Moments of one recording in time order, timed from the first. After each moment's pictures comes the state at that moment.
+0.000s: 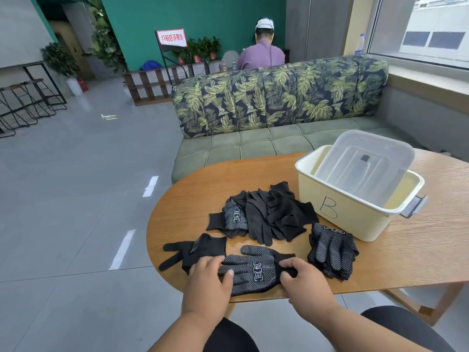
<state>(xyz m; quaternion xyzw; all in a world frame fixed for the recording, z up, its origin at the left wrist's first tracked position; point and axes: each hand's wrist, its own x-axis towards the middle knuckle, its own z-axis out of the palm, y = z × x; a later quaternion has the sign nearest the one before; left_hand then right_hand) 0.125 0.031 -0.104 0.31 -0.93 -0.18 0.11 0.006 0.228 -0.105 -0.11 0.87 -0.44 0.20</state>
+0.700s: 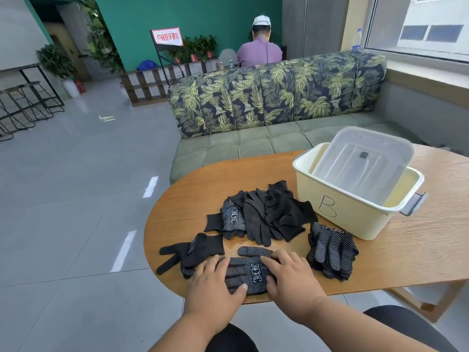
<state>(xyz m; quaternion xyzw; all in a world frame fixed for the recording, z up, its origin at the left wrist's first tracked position) 0.121 0.040 -0.094 0.27 -0.96 -0.11 -0.02 -0.005 0.213 -0.123 -0.40 0.91 -0.14 0.00</state>
